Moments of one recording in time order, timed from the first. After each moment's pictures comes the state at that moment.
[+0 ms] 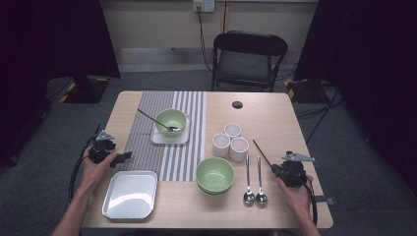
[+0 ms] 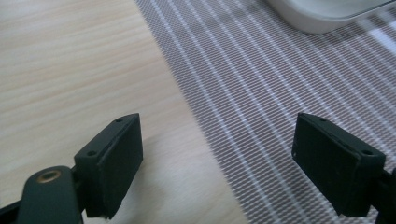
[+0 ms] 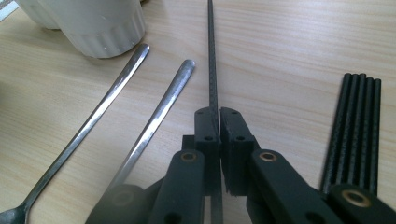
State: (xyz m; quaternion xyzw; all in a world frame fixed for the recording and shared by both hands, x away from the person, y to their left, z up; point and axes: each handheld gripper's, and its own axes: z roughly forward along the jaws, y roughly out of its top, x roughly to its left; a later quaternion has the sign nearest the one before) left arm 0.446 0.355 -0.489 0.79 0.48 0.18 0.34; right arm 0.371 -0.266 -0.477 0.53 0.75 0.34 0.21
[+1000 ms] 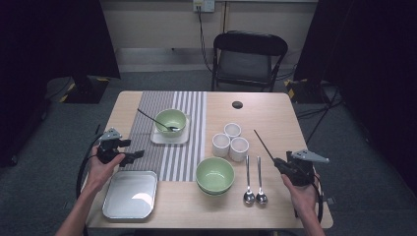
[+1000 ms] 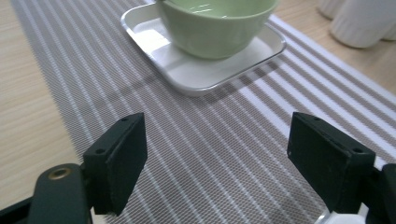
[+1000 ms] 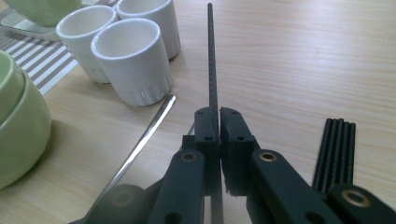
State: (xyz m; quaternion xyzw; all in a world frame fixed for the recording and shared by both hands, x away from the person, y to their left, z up) left arm 0.426 0.313 -0.450 0.80 0.40 0.16 0.43; right arm 0.357 -0.270 -0.440 0.51 0.72 0.41 0.22
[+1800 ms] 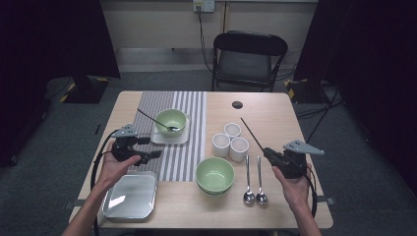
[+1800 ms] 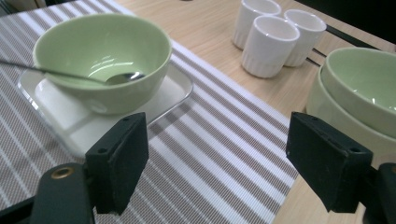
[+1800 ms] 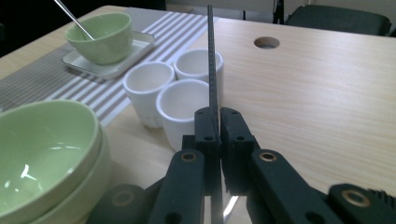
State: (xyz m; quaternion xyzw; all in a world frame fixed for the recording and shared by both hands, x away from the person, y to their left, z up) left arm 0.419 0.256 -0.415 0.81 0.32 0.11 0.47; right arm 0.359 -0.234 -0.399 0.46 0.72 0.46 0.23
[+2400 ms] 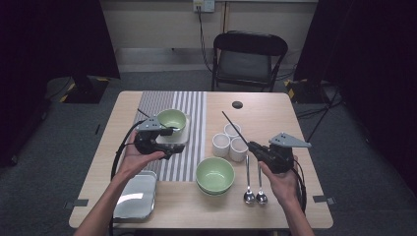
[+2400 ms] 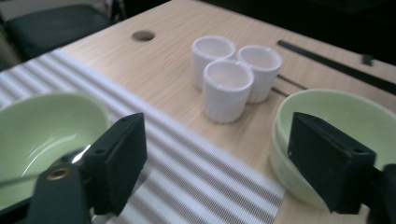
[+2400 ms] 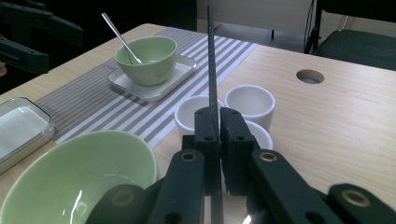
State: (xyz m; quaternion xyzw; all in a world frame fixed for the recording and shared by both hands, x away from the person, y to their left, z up) left arm 0.430 0.188 -0.382 0.82 0.26 0.11 0.50; right arm 0.364 -0.195 -0.376 0.41 0.74 0.49 0.22
